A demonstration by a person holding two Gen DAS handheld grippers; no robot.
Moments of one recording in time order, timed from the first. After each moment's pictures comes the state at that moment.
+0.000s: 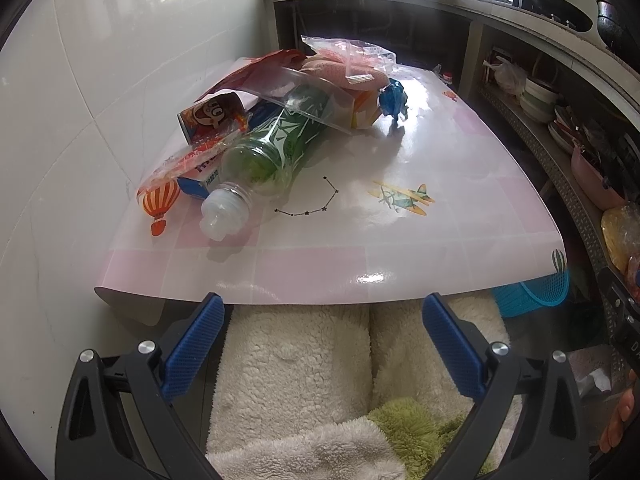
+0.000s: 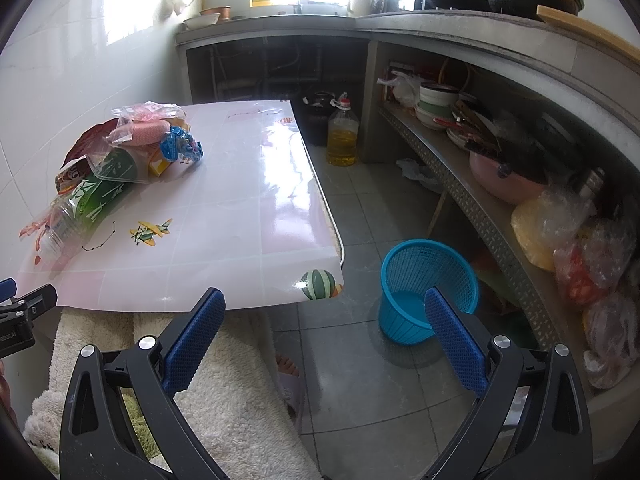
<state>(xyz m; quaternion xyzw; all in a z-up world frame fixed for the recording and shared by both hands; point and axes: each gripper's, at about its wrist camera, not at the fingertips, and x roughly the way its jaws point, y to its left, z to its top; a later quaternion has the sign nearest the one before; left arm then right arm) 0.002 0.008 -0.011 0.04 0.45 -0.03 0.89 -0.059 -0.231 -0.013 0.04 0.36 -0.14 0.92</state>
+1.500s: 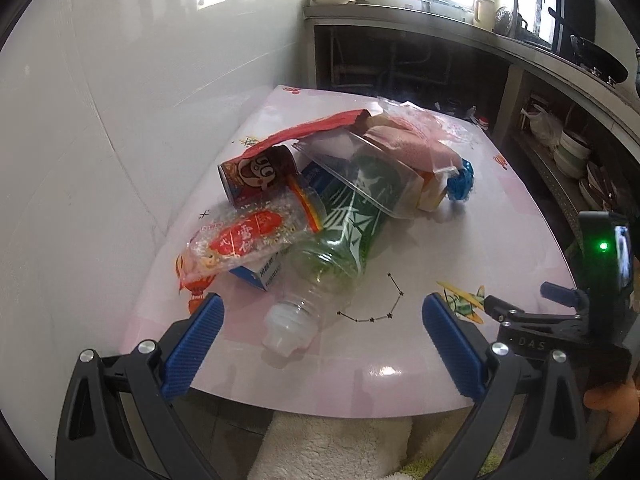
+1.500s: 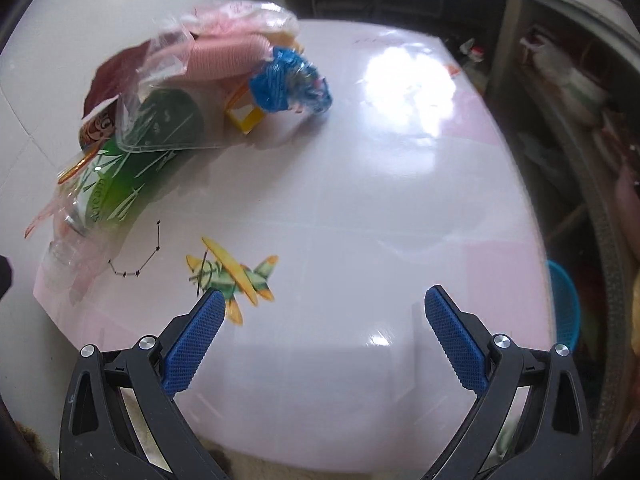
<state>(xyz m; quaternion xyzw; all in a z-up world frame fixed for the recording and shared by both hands) 0.081 0.055 0.028 0.01 0.41 0.02 0.91 0.128 -0.151 -0.067 0.02 0.51 0.05 0.86</state>
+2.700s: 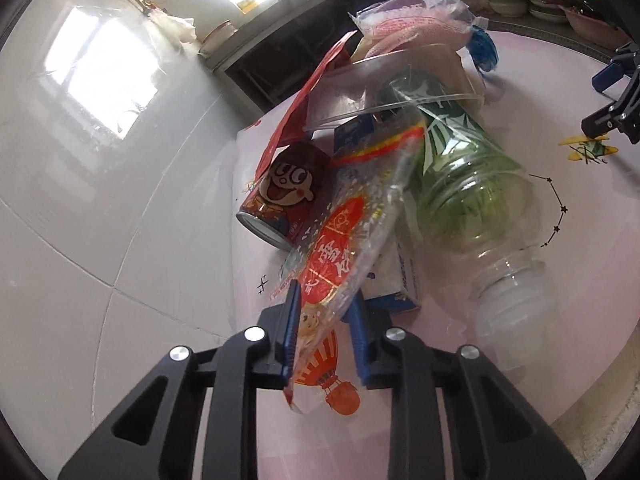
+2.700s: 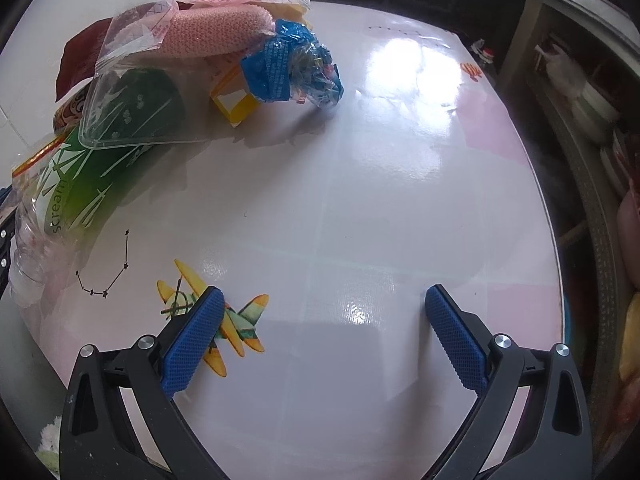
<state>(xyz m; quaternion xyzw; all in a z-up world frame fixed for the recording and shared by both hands) 0.144 0.117 -0.048 0.34 0.35 -0.06 0.87 0.143 -0.144 -0.072 -0.03 0.52 0.05 0.85</state>
